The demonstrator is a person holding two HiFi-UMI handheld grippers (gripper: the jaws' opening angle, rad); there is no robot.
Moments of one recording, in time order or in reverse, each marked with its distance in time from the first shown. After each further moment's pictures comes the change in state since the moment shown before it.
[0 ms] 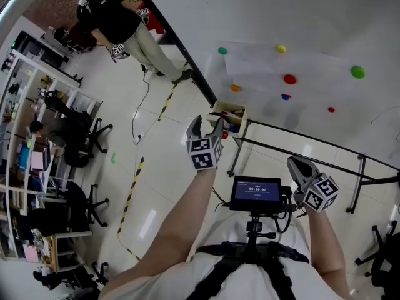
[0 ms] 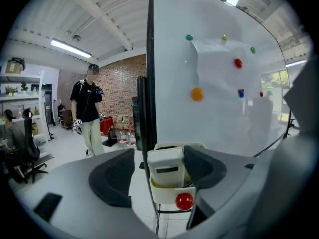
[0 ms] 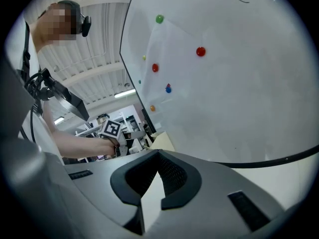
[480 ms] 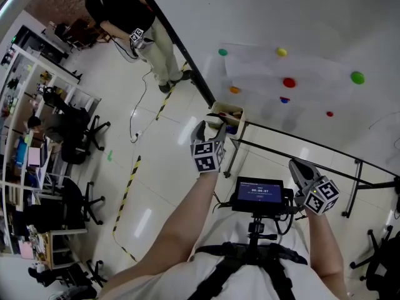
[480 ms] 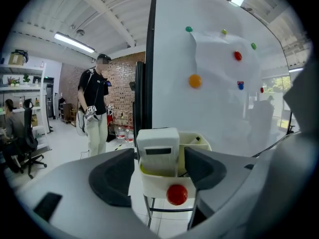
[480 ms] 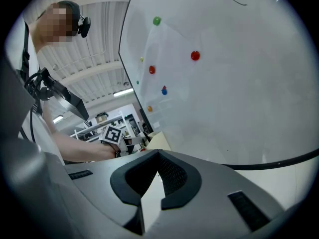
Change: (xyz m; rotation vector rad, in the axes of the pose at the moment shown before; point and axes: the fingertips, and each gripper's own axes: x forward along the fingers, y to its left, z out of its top) left arm 0.010 0.001 -0.033 -0.055 0.013 -0.015; right arm 0.000 -0.003 -0.001 -0.013 0.014 -0.016
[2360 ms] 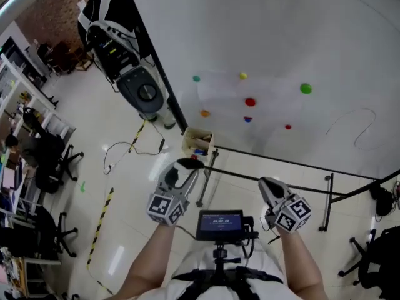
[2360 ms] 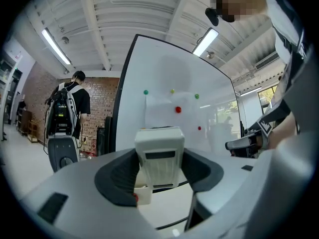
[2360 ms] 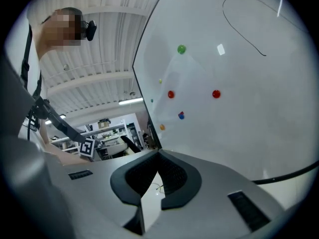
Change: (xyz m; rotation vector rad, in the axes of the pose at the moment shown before) left arm -0.122 -0.054 0.046 0.102 -0.297 -0.406; right arm -0.008 0.035 0.037 -0.040 -0.130 0.020
